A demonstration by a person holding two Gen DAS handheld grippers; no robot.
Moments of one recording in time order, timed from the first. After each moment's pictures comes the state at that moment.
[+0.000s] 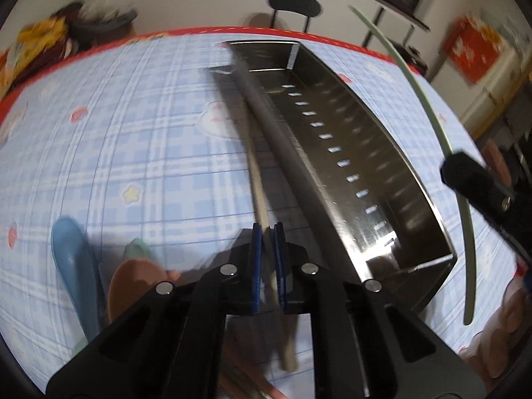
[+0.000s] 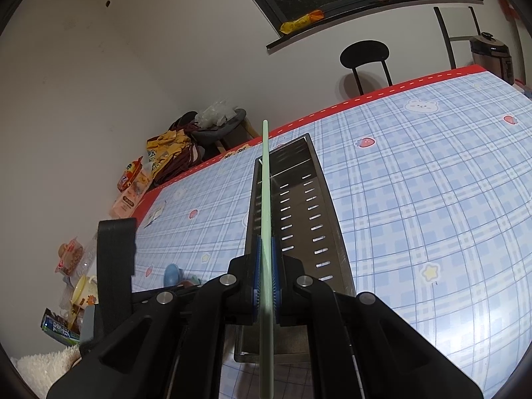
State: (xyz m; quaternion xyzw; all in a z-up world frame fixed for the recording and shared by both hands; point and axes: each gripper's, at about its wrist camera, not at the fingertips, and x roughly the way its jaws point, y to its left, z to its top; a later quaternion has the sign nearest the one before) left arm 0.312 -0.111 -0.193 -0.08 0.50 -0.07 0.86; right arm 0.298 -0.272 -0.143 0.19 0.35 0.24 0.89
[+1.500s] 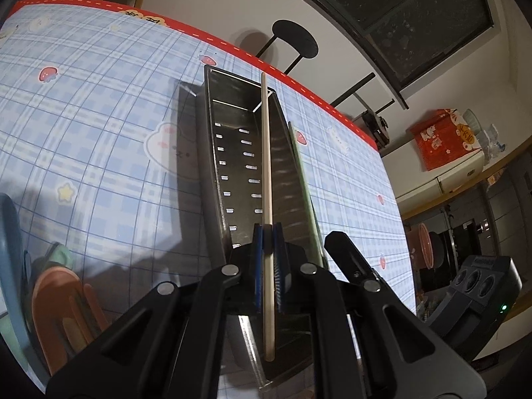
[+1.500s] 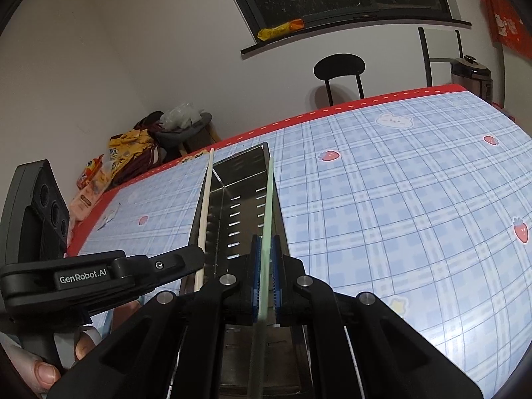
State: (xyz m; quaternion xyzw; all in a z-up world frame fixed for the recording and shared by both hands) left arm 0.323 -0.117 -0.167 -0.28 0.46 -0.12 0.84; right arm 0.328 -0.275 -0.164 0.14 0.34 0.17 0.91
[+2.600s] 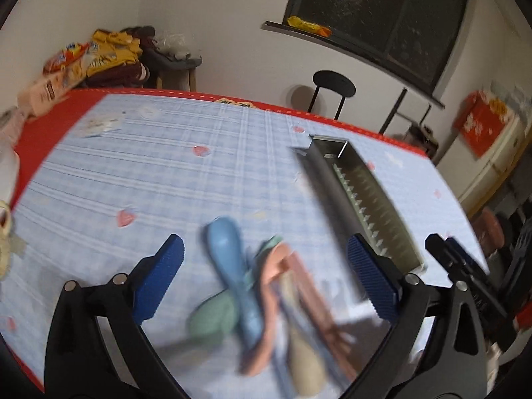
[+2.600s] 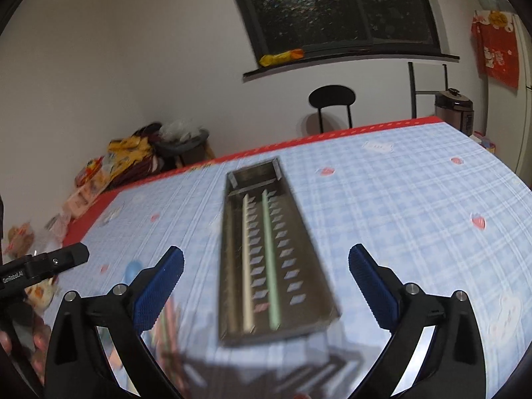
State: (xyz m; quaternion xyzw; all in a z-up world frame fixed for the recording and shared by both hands) left arm 0.192 -0.010 -0.106 -0.11 0.38 0.00 0.92; right arm 0.234 -0.248 -0.134 0.09 0.29 0.13 0.94
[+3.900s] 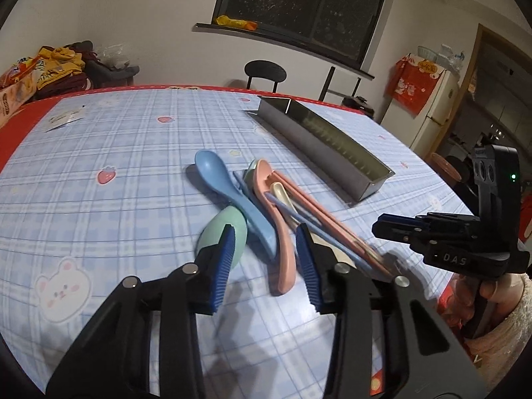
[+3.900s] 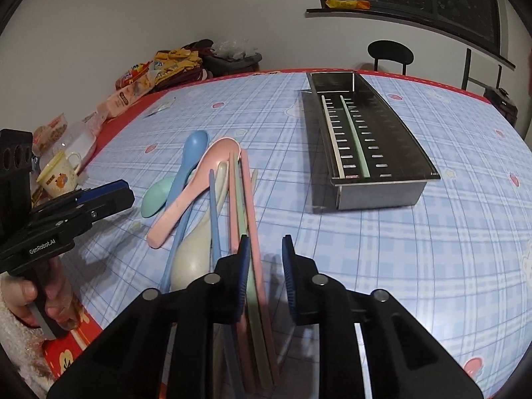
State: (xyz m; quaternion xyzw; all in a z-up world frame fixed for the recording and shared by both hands) left arm 0.122 0.012 -0.171 -0.08 0.34 -0.16 0.92; right arm 0.175 -0.182 -0.176 -0.01 0.40 0.22 0.89
